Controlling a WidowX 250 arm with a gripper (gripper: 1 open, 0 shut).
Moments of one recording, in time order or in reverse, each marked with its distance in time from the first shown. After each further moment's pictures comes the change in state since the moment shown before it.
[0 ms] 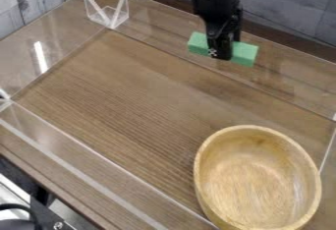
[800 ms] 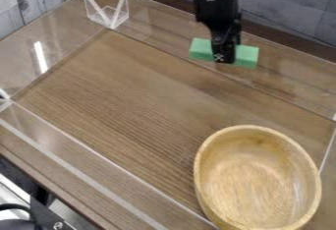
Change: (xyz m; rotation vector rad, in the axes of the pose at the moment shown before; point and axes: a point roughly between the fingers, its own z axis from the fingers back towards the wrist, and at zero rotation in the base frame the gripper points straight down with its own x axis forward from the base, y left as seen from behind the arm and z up) arm 0.001 -0.002 -0.007 -0.020 0.001 0.093
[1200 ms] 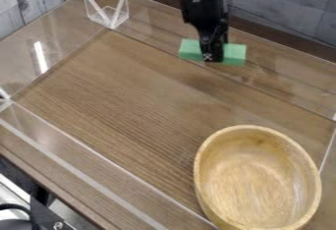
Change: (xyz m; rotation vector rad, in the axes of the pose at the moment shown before) arm 0.011 -0.002 -0.007 0.004 0.011 0.045
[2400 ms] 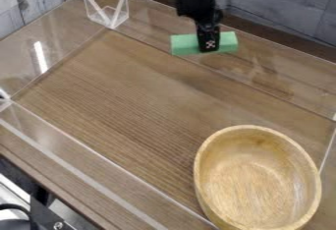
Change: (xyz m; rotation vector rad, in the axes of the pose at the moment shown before) arm 0.014 -0.011 0.010 -0.005 -0.040 0.294
